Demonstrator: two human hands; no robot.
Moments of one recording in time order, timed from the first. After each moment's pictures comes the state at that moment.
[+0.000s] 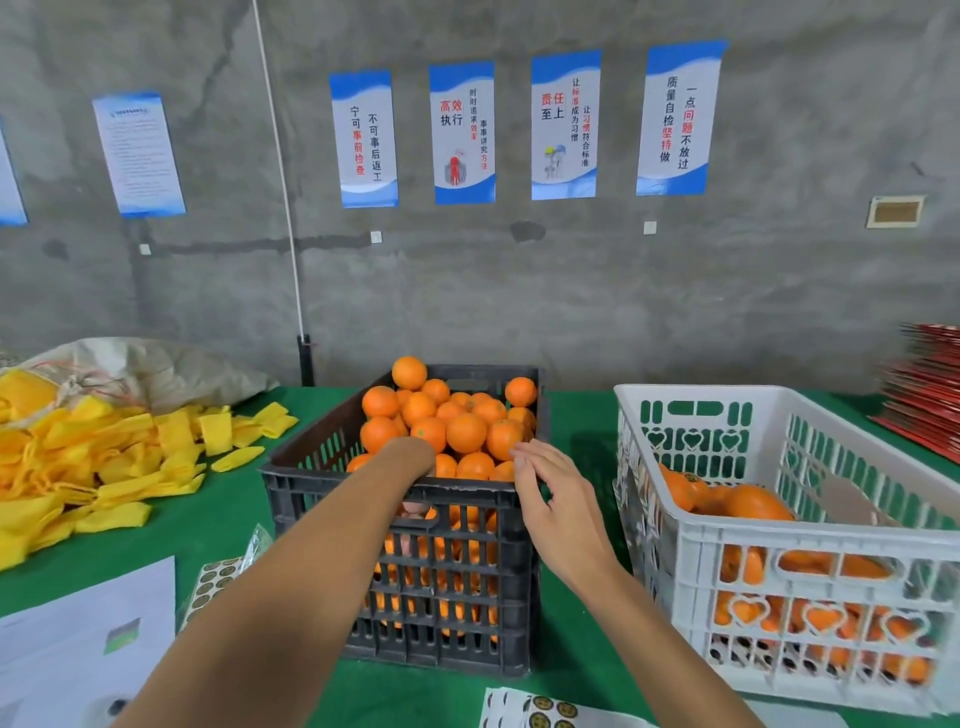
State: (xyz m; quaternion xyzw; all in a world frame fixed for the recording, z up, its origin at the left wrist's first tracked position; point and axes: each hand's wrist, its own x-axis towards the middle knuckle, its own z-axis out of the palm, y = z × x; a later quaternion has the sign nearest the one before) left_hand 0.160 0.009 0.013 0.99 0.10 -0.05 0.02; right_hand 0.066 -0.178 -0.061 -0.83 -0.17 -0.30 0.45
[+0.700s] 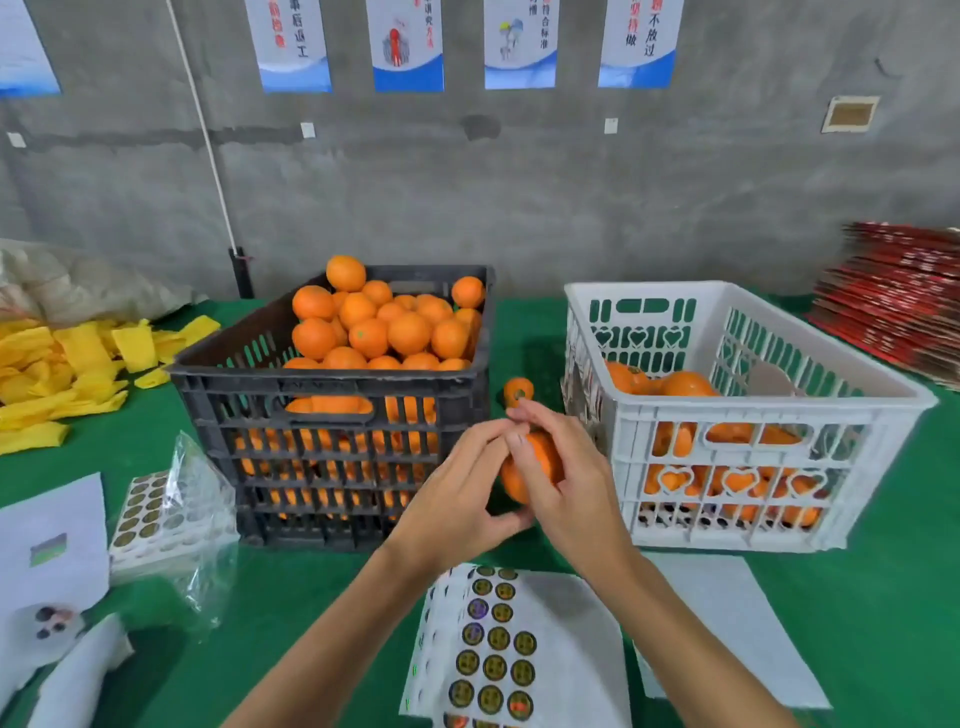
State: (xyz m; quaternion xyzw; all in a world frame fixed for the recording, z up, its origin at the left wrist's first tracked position) left_hand 0.029 -0.072 -0.136 0.79 -0.41 0.31 0.31; right_hand -0.004 -0.231 -0.125 -0.81 -0.17 -0.34 0.46
